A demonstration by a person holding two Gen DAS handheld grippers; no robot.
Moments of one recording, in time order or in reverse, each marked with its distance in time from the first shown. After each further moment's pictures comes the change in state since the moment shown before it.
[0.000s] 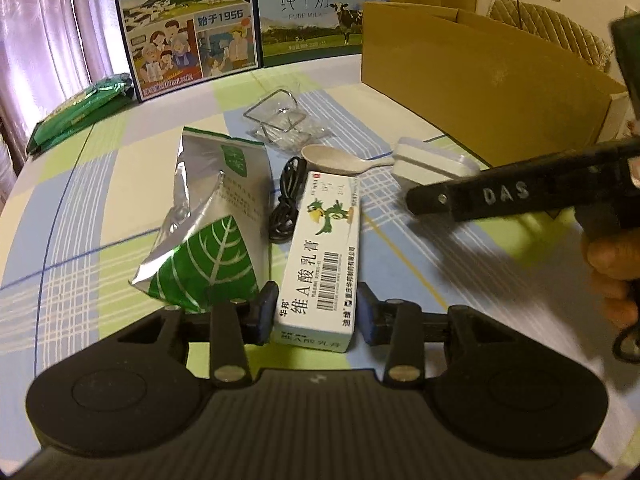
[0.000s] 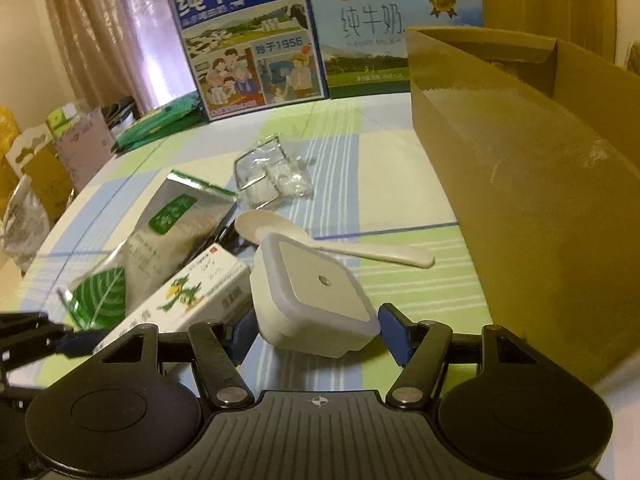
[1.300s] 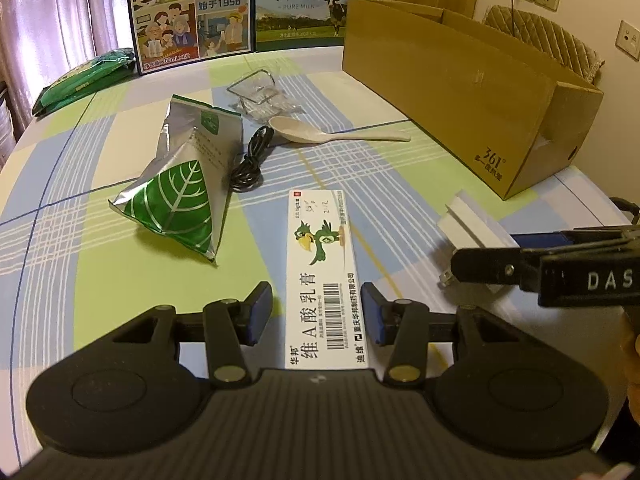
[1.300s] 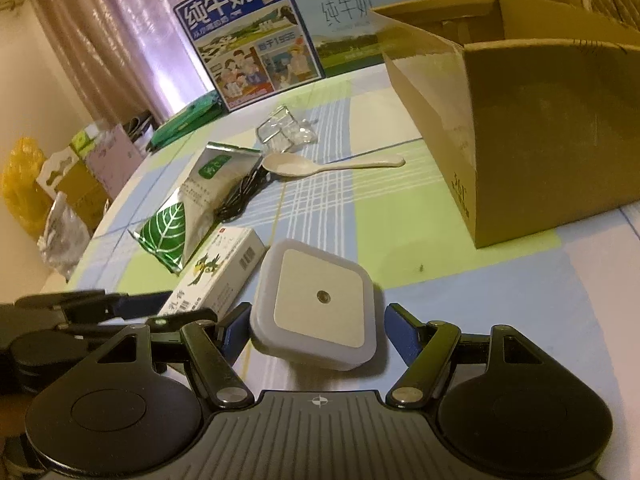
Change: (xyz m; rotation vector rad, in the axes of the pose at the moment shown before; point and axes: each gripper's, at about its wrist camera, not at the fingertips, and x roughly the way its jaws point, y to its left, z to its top) left arm -0.031 -0.032 -0.028 -0.073 0.016 -0.026; right arm -0.081 -0.010 -0.068 0.158 0.018 0.103
